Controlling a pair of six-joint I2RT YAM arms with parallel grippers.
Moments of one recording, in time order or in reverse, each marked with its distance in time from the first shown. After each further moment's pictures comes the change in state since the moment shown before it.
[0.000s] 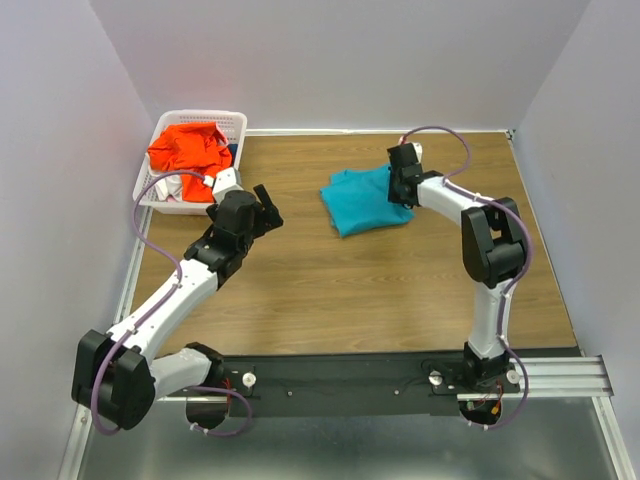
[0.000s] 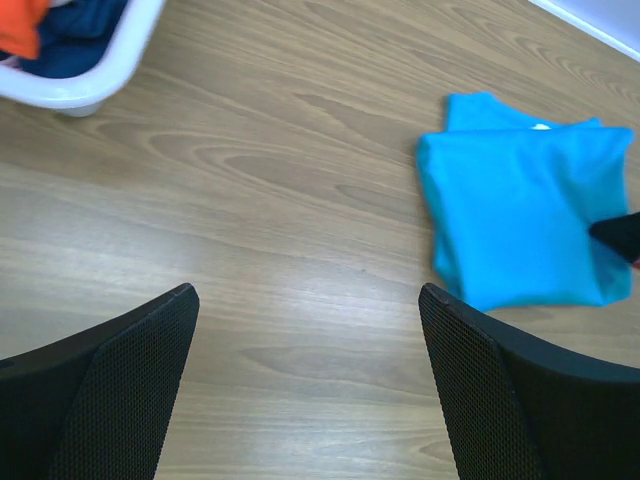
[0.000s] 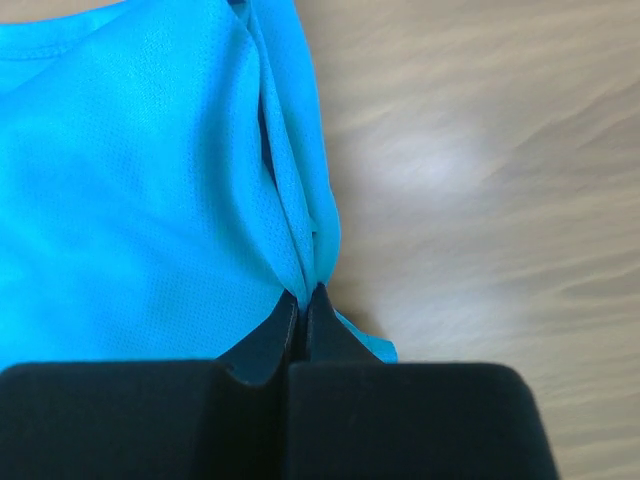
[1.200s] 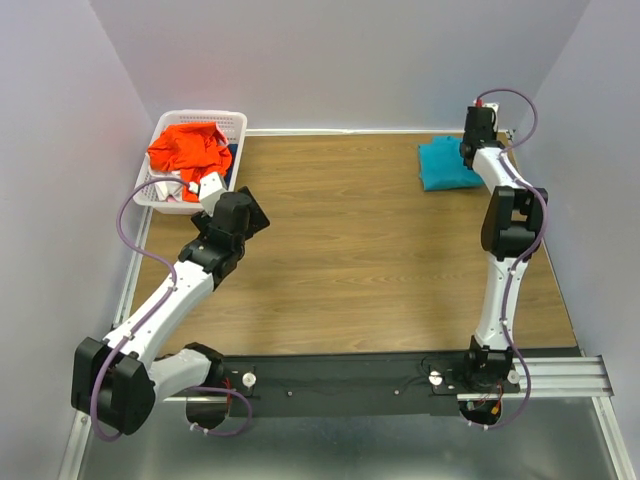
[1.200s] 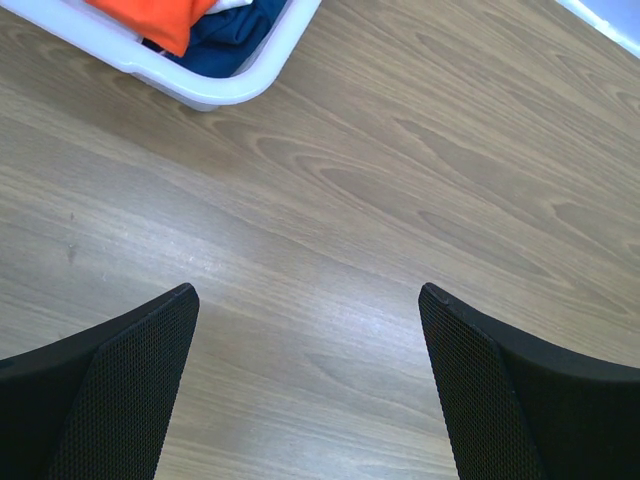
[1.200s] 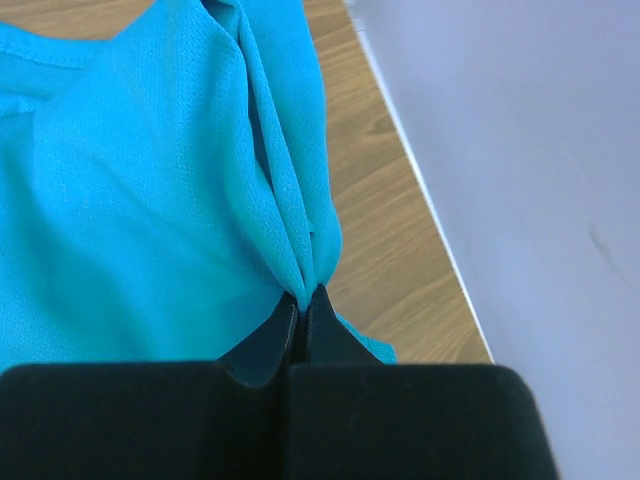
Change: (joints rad) left arm 0.035 -0.037 -0.004 -0.115 -0.153 -0.055; right arm -0.402 0.293 0.504 -0.006 0.261 -0.442
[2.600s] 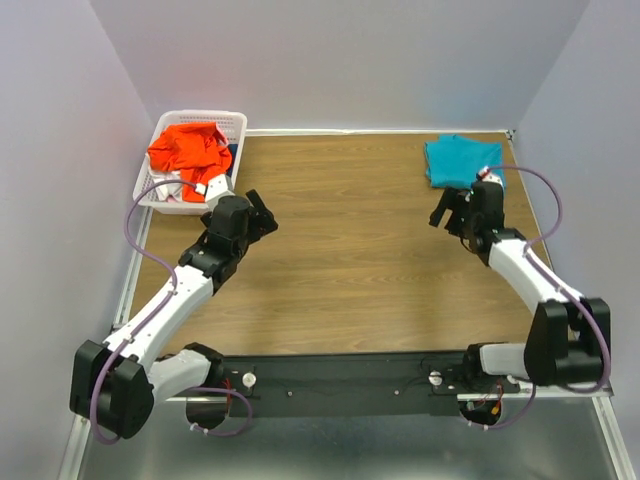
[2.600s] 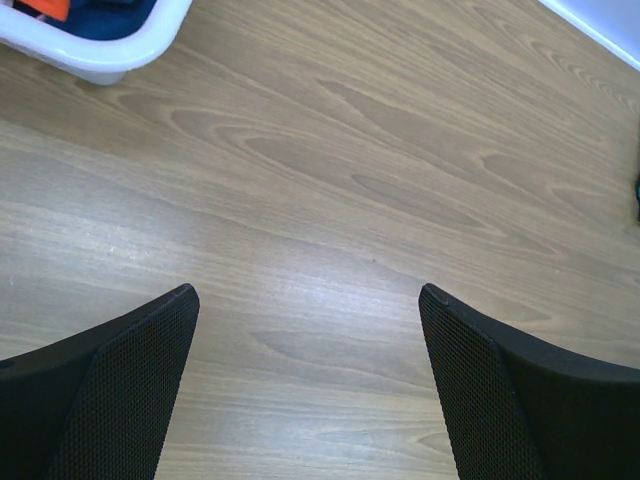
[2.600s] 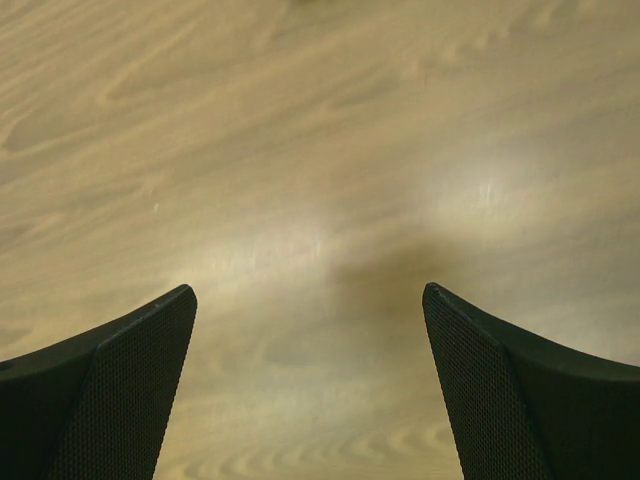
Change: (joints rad) left arm 0.000 -0.018 -0.035 0.074 0.171 -0.002; right arm 0.116 -0.987 -1.133 0.147 -0.472 0.470
